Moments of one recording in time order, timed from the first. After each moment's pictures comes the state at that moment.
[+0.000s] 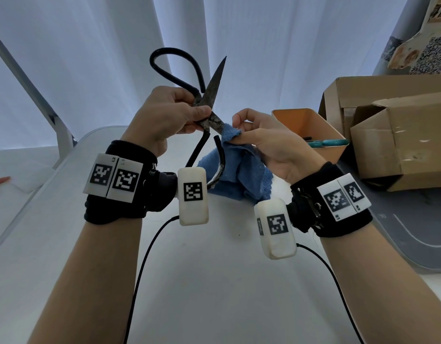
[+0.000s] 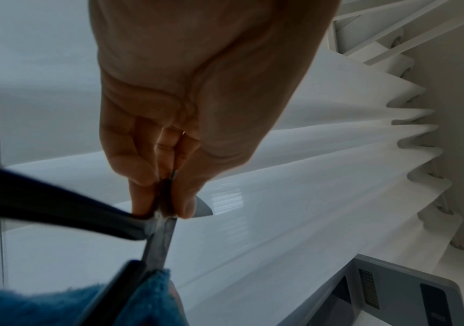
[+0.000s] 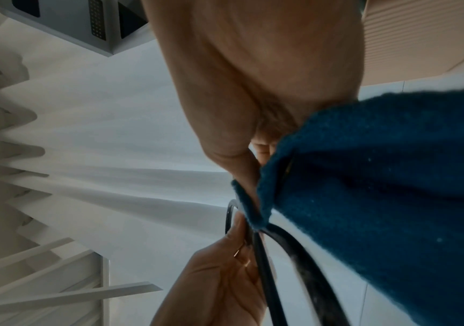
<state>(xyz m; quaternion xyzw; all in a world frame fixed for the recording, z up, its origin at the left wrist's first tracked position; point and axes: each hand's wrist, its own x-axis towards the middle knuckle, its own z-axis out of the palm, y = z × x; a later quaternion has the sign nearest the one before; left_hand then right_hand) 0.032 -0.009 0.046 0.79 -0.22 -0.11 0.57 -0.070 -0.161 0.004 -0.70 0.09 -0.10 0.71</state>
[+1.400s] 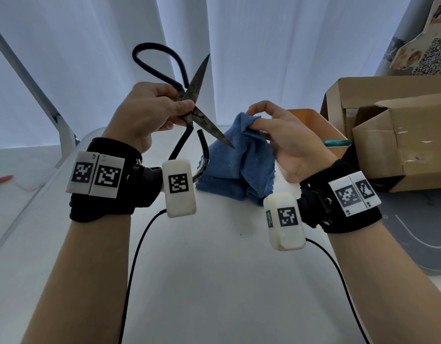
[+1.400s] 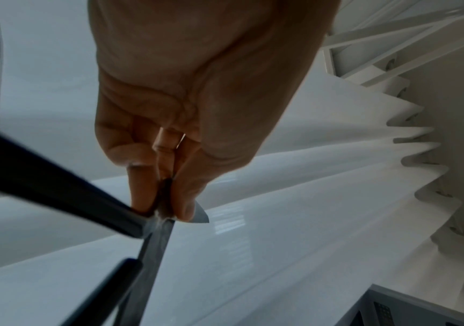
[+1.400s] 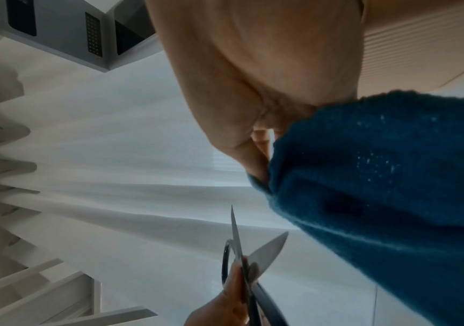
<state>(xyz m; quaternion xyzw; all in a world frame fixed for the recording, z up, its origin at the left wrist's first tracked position) 0.041 0.012 0.053 0.79 -0.20 -0.10 0.57 -0.074 -0.176 0.005 -0.67 0.13 -0.15 0.72</state>
